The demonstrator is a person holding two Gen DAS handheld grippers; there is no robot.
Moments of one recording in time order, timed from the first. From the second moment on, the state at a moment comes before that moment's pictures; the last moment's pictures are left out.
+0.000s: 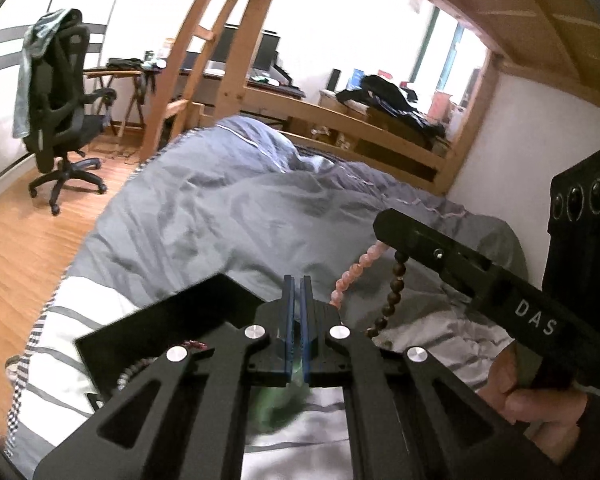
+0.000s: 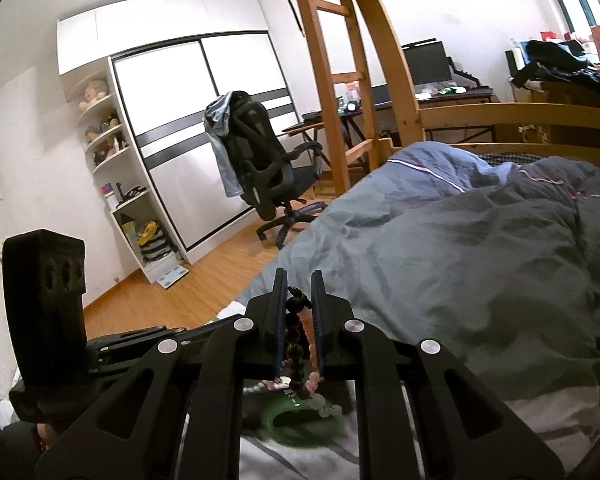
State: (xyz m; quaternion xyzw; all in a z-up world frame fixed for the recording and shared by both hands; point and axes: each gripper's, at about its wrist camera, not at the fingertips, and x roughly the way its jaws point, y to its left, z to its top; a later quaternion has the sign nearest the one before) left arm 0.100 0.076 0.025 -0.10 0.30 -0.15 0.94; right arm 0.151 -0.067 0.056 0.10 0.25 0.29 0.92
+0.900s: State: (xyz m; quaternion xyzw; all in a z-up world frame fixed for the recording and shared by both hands) left arm 0.102 0.085 0.003 -0.09 0.32 -0.11 0.94; right arm 0.179 -0.124 0.023 0.14 0.29 0.18 0.93
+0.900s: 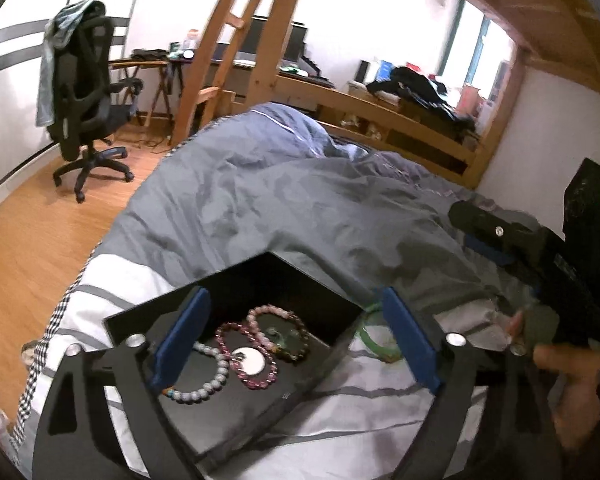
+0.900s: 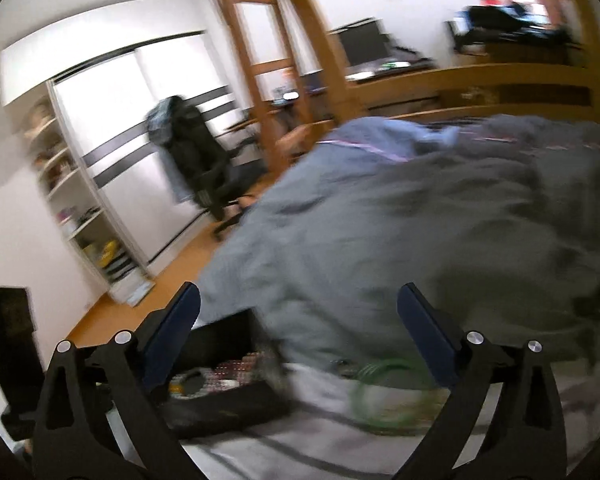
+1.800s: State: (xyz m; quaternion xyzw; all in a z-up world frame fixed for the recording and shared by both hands) left arm 0.103 0.039 -0.032 0.01 0.41 -0.20 0.89; right arm 0.174 -0.180 -0.050 0.18 0.39 0.14 0.89
